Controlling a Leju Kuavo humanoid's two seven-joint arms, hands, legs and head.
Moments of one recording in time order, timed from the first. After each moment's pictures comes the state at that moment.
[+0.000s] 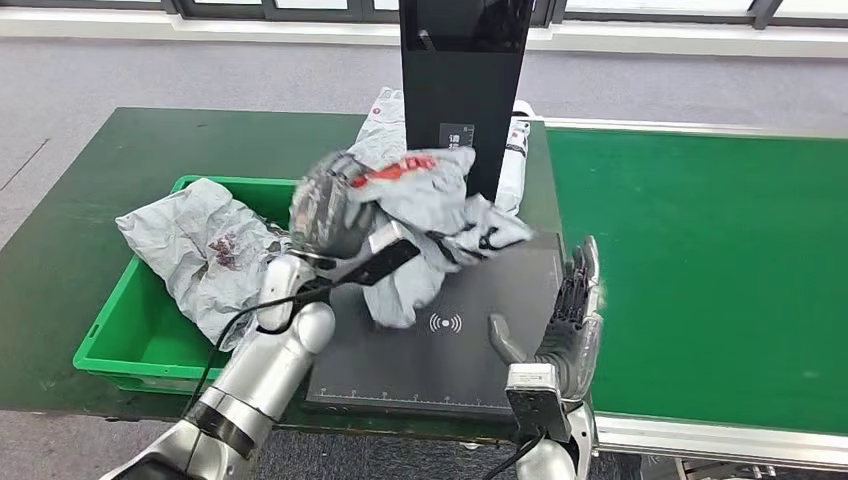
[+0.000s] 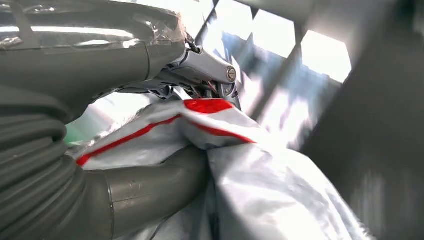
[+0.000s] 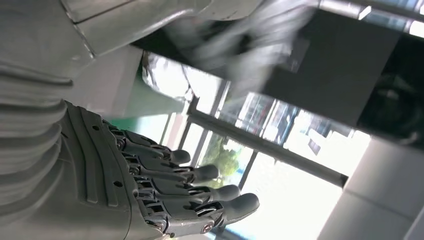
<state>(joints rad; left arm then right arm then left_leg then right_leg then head) -0.54 -0.20 -0.43 -0.87 -0.92 0.43 -0.25 0.03 0.21 0.31 -1.46 0.42 -0.62 -0.52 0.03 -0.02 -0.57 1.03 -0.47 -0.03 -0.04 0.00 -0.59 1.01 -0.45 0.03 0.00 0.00</state>
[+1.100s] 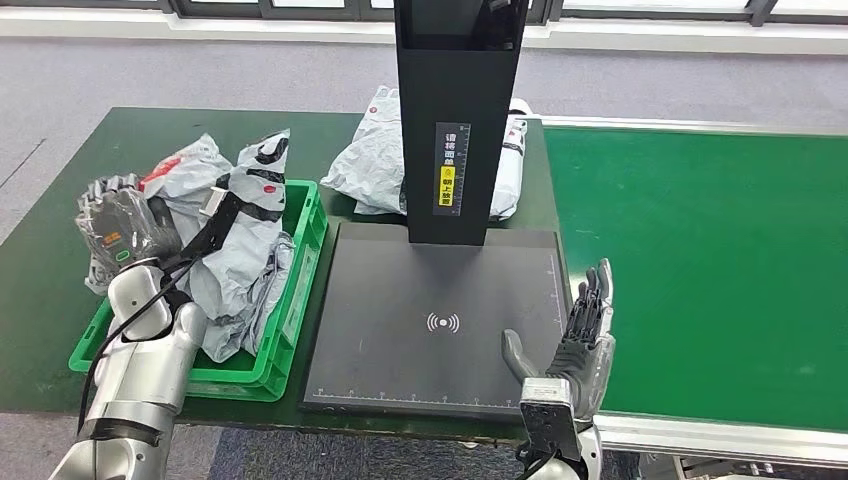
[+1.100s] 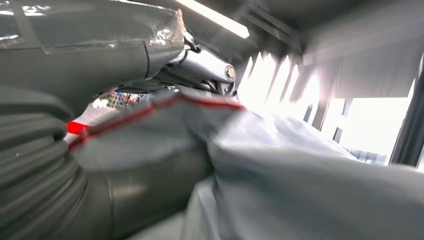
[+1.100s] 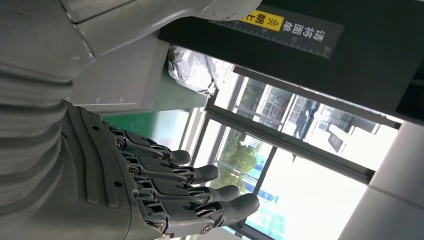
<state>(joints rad) -0.51 0.05 0.08 -0.99 -1.49 0.61 0.29 0.10 0.19 0.29 -1.50 0.39 -0.67 -0.50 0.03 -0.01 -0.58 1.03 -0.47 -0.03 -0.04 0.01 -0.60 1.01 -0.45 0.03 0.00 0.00</state>
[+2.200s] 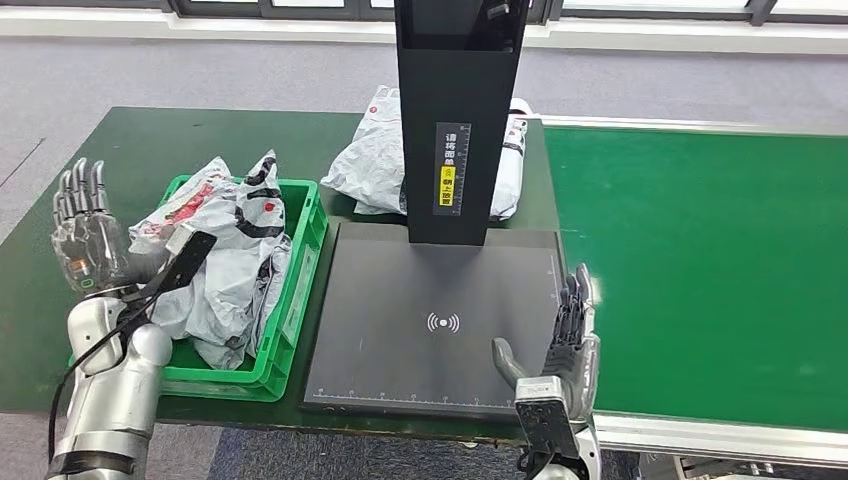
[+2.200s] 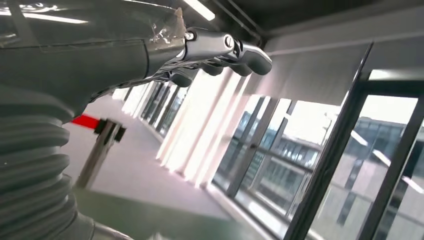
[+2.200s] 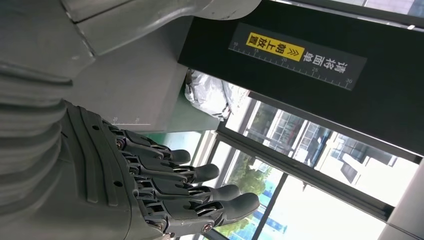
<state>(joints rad) -0.40 0.08 0.20 -1.11 -1.14 0.70 -0.18 0.12 0.17 0.29 -1.49 0.38 -0.58 -0.46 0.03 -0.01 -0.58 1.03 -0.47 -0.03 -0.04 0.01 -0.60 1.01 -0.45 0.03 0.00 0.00</state>
